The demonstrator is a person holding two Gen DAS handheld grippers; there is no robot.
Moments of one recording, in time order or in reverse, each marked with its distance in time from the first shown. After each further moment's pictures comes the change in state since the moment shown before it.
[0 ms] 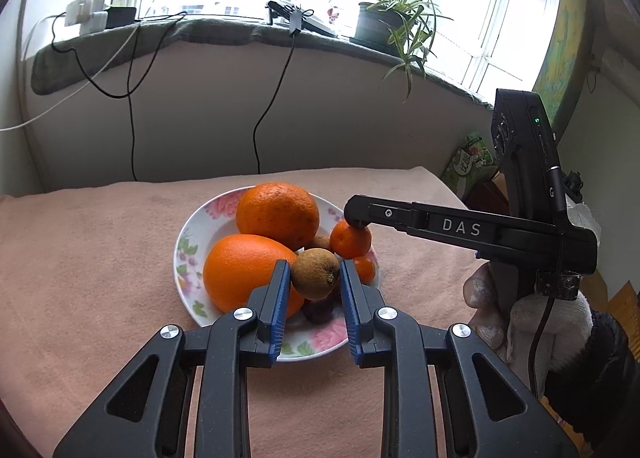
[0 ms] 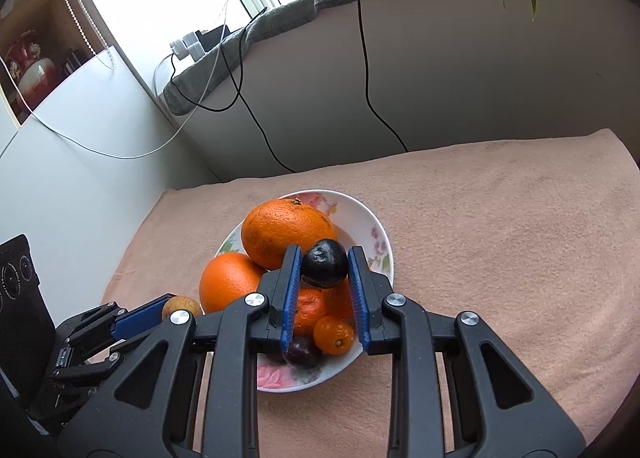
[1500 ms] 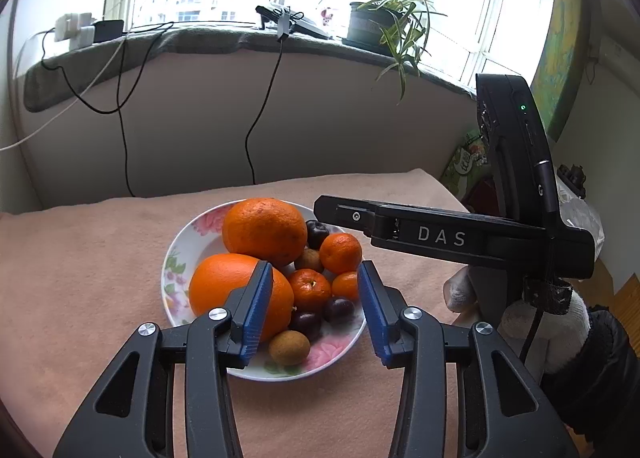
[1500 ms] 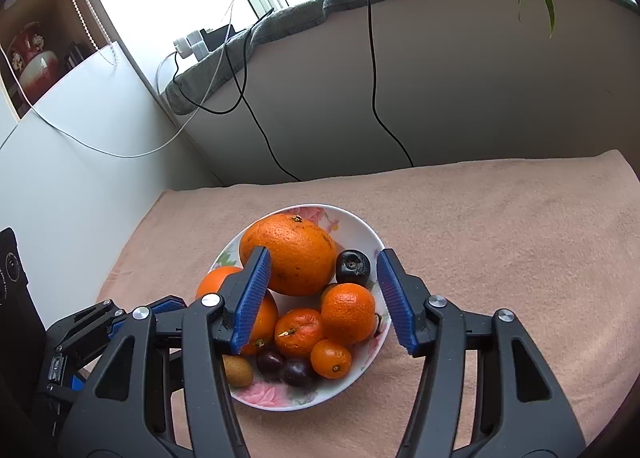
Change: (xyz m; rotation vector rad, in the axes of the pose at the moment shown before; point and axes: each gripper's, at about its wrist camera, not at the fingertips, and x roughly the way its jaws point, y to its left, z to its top) left arm 0.007 -0.014 0.009 0.030 -0.008 0.019; right arm 0.010 0.003 0.012 -0.046 -0.008 0.002
